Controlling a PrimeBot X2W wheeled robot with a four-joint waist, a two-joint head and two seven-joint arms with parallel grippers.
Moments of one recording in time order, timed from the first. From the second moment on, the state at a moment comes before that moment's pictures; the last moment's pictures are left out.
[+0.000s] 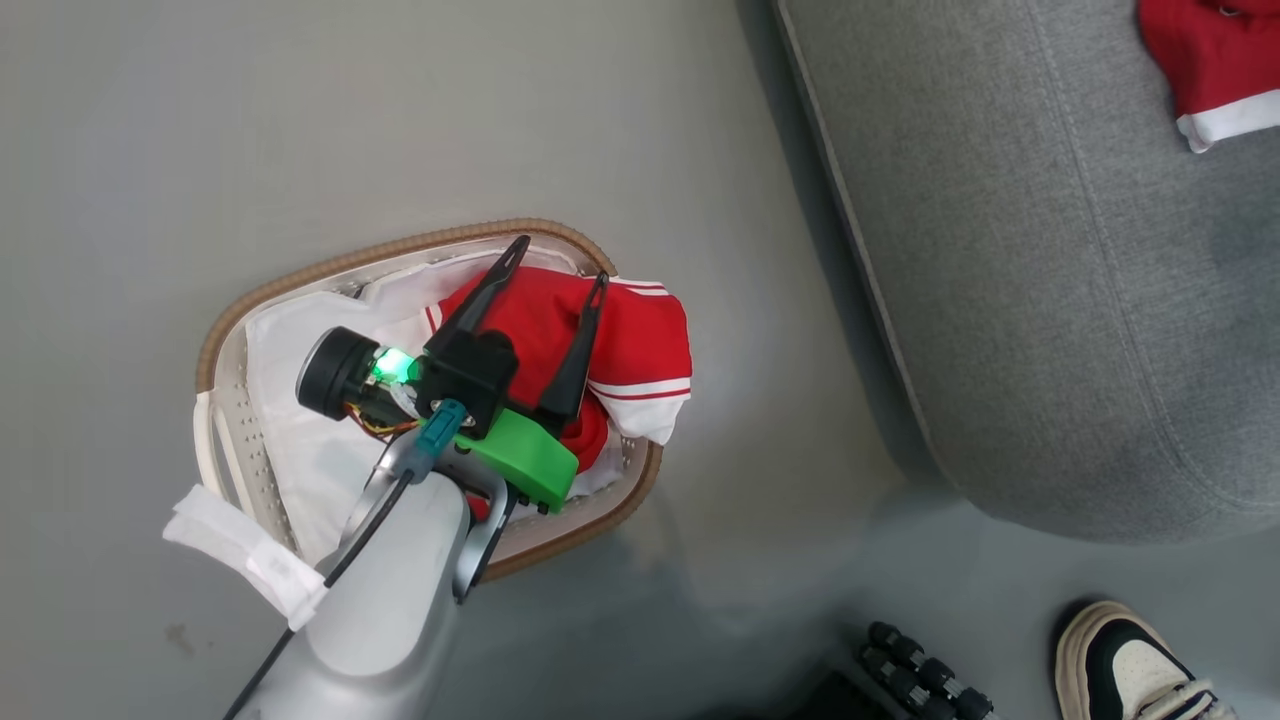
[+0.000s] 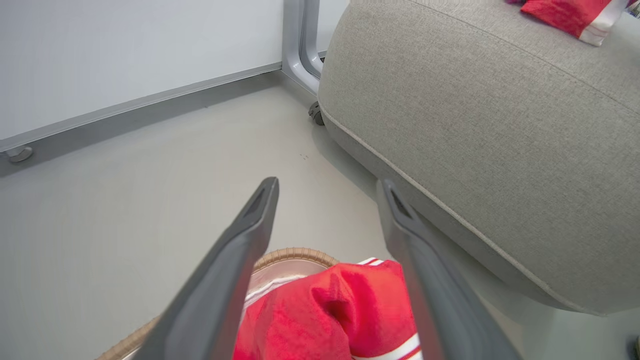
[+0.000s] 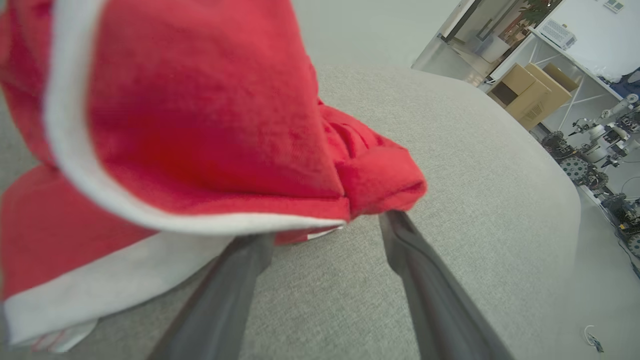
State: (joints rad) left arm -0.54 0.08 -0.48 0.46 -0.13 -0.11 -0.26; right arm -0.87 -0.32 -0.51 0.84 -0.17 0.13 -0.26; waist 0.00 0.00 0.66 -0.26
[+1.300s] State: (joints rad) left arm -0.17 0.06 -0.09 0.34 -0.11 0.00 -0.26; right arm -0.45 -0.05 -0.04 0.51 0.02 0.13 -0.26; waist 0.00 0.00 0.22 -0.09
